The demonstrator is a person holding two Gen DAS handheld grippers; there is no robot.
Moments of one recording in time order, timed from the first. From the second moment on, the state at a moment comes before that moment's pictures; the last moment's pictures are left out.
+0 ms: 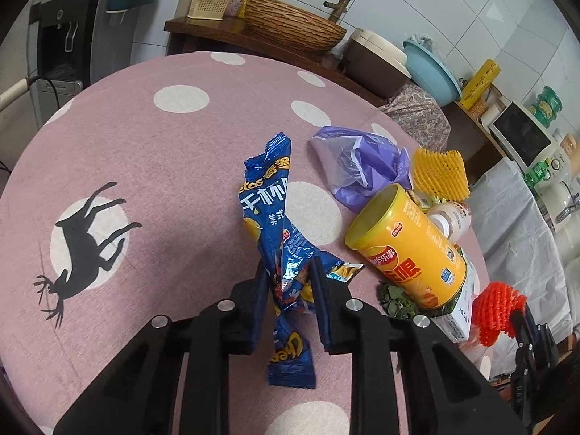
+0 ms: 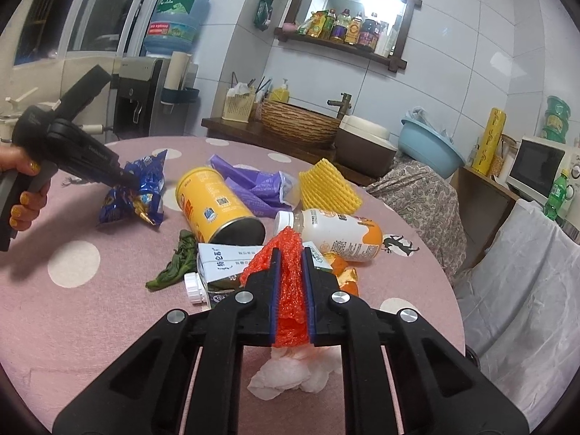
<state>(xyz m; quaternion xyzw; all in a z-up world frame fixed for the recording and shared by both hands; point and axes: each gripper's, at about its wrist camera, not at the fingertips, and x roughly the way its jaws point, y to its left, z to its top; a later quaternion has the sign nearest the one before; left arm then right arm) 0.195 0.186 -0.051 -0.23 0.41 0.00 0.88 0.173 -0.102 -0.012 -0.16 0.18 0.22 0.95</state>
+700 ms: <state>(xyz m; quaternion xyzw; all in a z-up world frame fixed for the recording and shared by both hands) 0.146 0.142 0.047 -0.14 0.28 -0.02 0.95 0.146 -0.126 0.027 -0.08 0.16 0.28 0.94</state>
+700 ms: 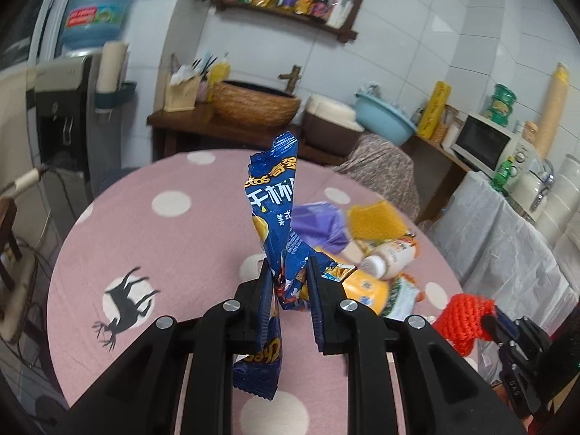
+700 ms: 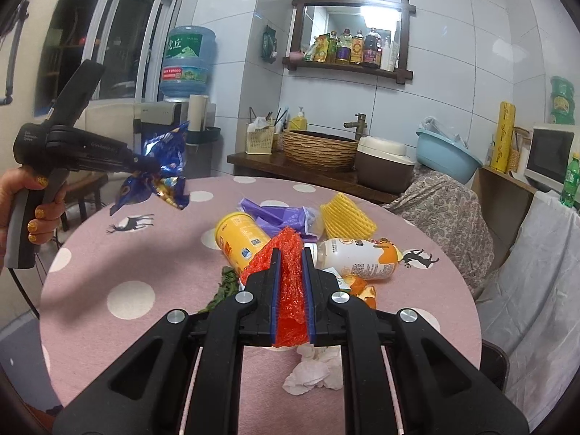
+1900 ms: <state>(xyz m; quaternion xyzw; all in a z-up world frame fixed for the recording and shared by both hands) 0.303 -0.183 0.054 -0.02 0.36 -0.26 0.89 0.225 -0.373 -0.015 0.06 0.24 0.04 0.97</state>
